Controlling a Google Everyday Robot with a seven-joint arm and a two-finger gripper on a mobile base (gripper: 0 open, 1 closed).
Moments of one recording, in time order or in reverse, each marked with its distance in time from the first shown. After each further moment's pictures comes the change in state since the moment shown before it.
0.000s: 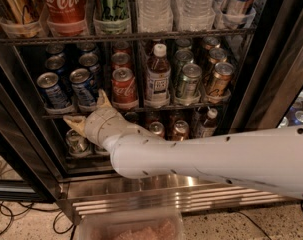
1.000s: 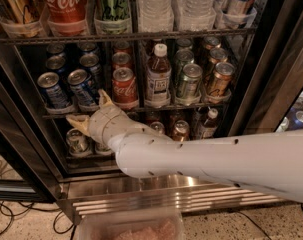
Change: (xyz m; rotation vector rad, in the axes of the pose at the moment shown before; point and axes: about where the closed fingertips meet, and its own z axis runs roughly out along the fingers) arm -0.001 -0.007 -0.006 0.001 0.000 -0.002
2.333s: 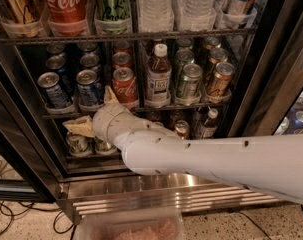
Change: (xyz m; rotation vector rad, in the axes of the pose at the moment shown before) arm -0.003 -0.009 -0.007 -0.014 0.003 -0.021
